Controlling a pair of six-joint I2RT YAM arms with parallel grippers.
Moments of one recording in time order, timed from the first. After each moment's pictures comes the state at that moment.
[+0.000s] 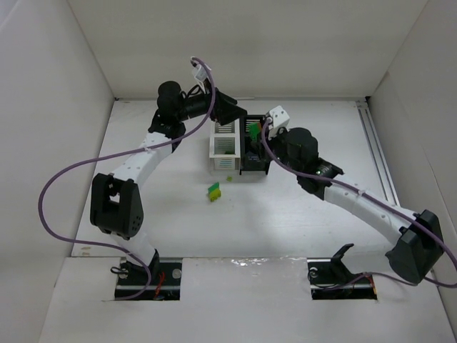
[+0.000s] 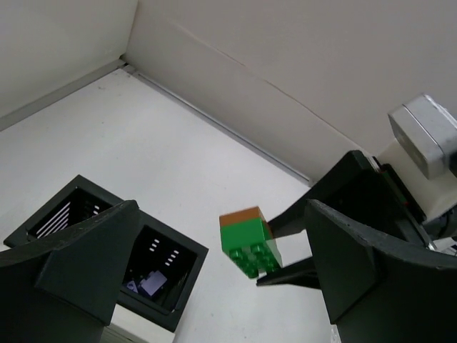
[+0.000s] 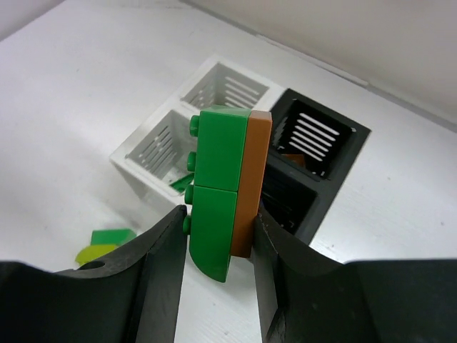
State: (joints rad) left arm -0.34 1.66 1.37 0.41 0.90 -0.55; right arm 0.69 1.29 1.01 0.08 0.08 -0.02
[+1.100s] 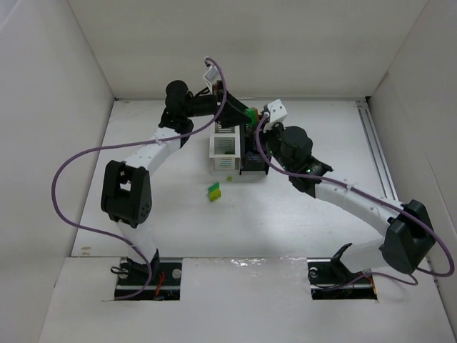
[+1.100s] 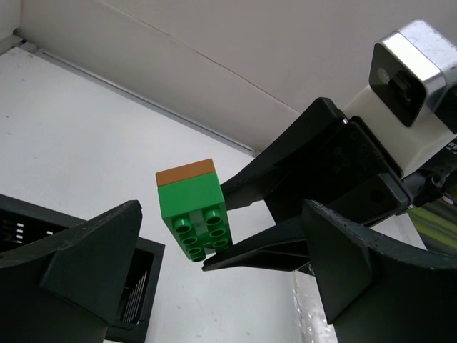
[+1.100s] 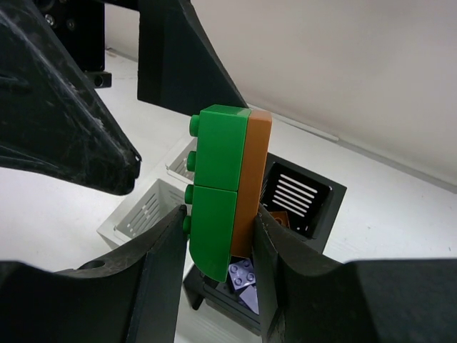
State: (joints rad) left arm -0.35 1.80 1.44 0.62 1.14 -0.74; right arm 0.71 1.37 1.03 0.32 0.21 -0.03
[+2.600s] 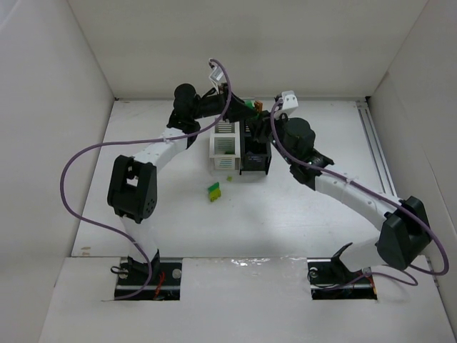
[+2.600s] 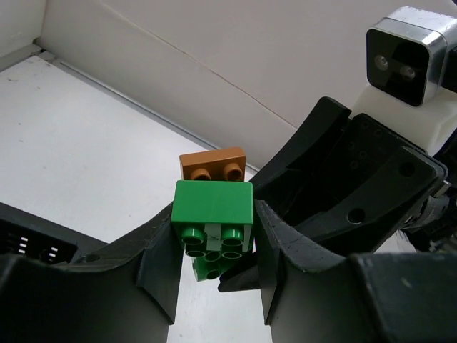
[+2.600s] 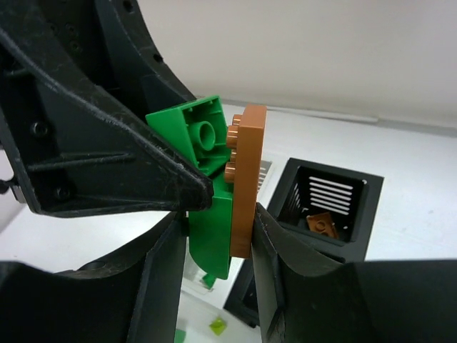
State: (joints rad) left arm -0.38 1.87 1.46 0.69 1.04 -0.80; right arm 0.64 1.41 1.08 0.32 0.20 0.23
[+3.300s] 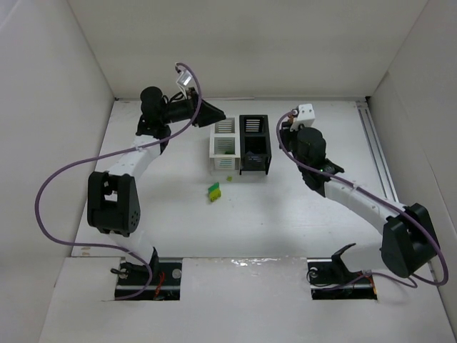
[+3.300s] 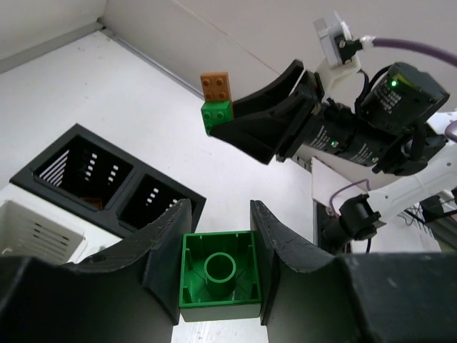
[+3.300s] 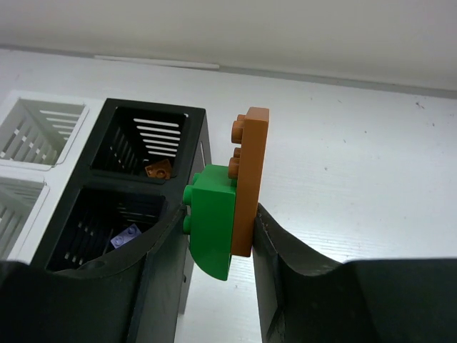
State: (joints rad) left arm -0.19 1.68 1.27 0.58 1.13 -0.69; right arm 0.51 1.34 0.89 0.30 0.38 0.07
